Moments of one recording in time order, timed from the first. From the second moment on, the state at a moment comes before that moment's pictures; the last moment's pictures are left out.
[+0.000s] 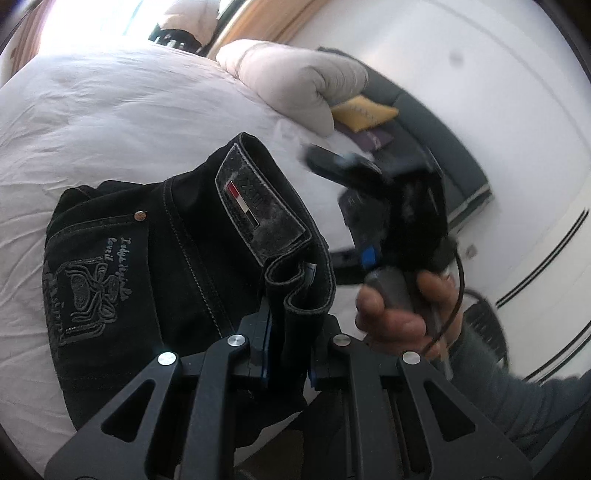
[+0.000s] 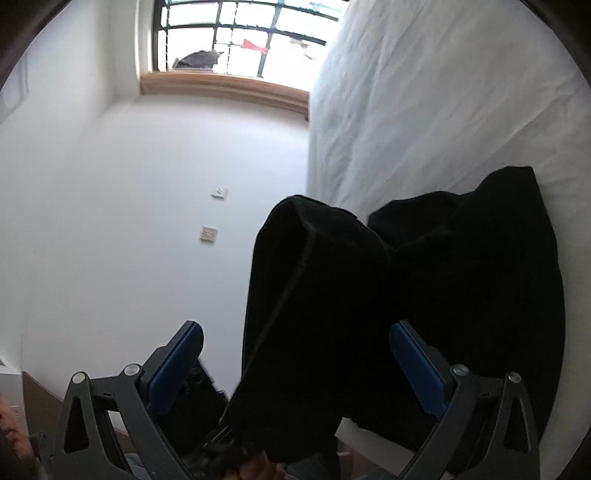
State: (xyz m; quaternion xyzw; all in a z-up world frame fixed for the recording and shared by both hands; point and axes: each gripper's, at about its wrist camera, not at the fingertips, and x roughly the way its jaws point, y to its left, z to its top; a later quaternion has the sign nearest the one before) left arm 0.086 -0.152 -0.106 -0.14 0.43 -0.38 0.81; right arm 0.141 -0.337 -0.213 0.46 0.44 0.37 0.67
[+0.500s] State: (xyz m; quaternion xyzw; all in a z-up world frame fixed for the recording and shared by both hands) left arm 0.070 -0.245 -0.131 0.00 0.44 -0.39 0.81; right arm 0.149 -0.406 -0.221 0.38 0.49 0.30 0.72
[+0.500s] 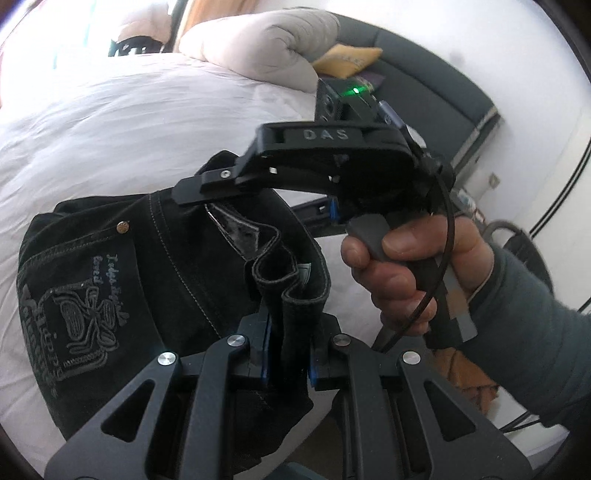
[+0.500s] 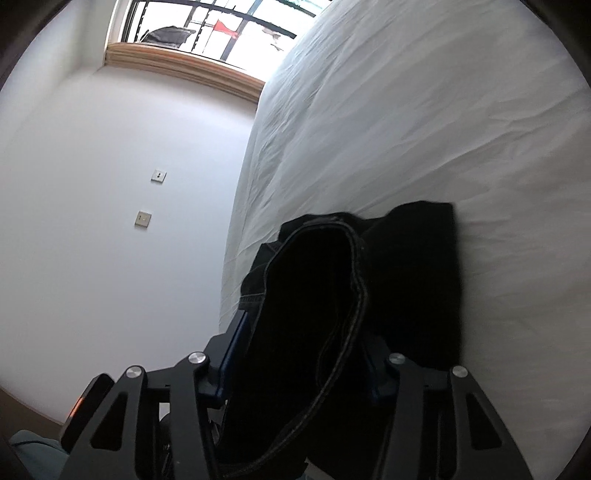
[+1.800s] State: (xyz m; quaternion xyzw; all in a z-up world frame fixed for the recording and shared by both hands) left arm 0.093 -0.141 -0.165 -0.10 0.46 -0.26 0.84; right arm 0.091 -0.430 -0.217 0.35 0.50 0.23 0.76
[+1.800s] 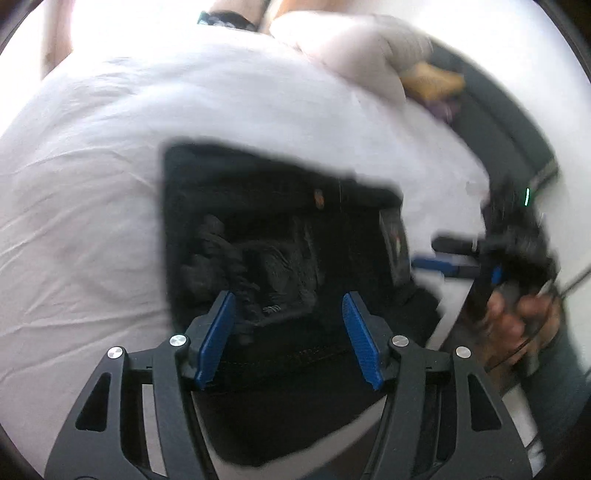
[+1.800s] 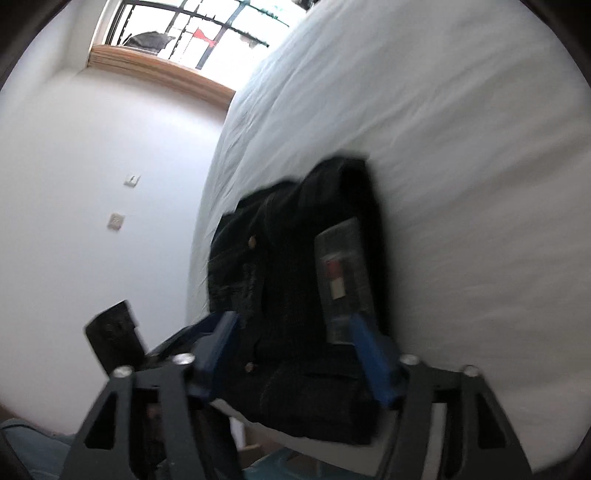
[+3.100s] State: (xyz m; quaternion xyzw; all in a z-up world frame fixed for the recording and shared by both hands) left arm 0.194 -0.083 -0.152 -0.12 0.50 -0.26 0.82; right arm 0.164 -0.325 -0.146 0.16 0.48 0.19 0.84
